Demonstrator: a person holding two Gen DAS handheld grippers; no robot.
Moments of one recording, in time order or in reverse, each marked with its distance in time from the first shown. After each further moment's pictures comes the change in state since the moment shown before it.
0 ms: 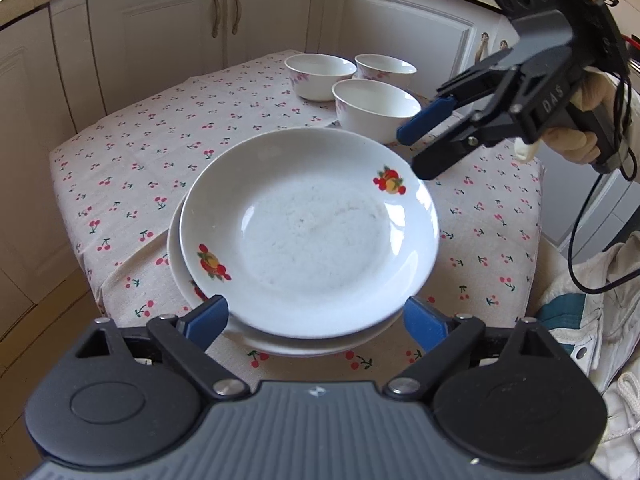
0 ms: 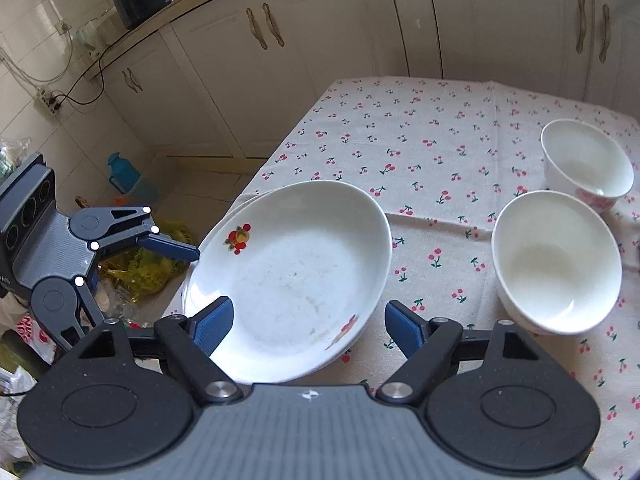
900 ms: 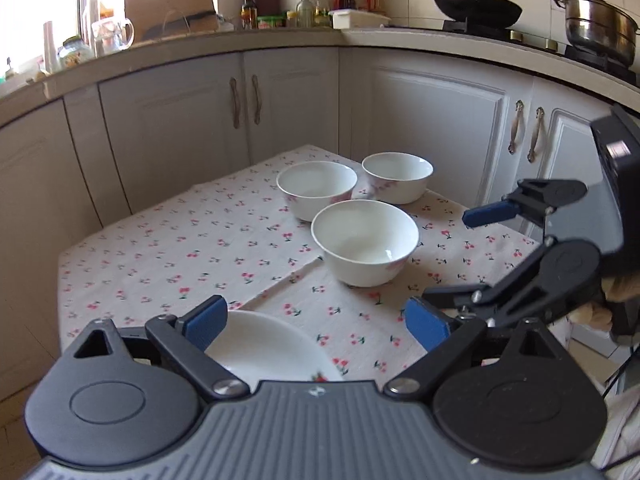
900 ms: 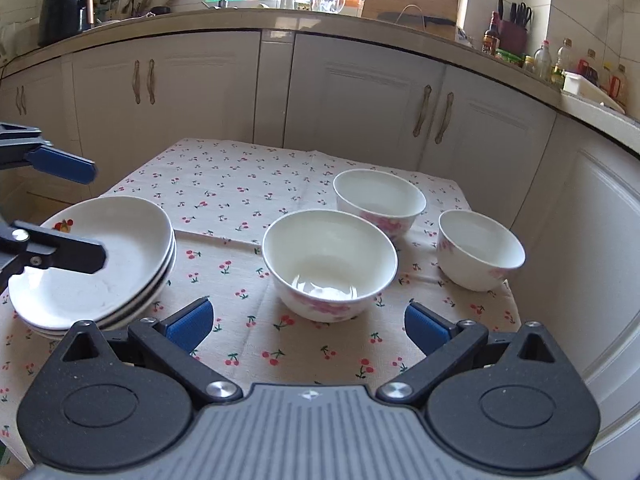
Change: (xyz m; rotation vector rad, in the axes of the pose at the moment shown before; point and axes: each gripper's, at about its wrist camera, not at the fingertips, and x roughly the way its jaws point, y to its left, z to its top) left arm 0.044 -0.088 0.096 -0.018 -0.213 0.187; right arm -0.039 -0.049 -0.075 -0.072 -0.275 -0.497
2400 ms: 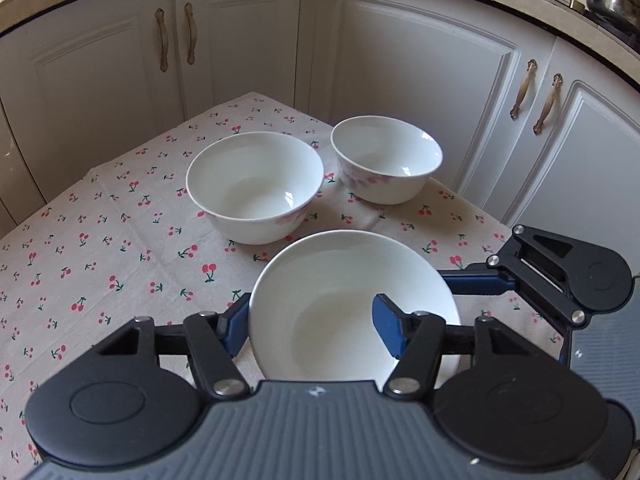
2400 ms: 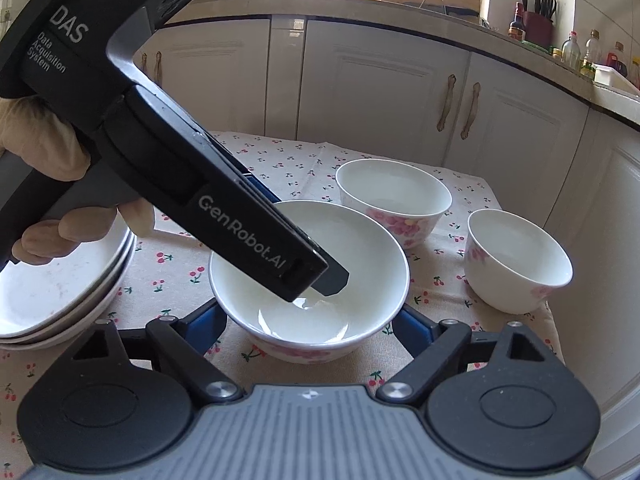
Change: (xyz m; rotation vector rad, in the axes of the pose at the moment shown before) left arm 0.146 -0.014 0.072 0.011 0.213 -0.150; right arm 0.048 -0.021 0.008 -0.014 -0.013 0.084
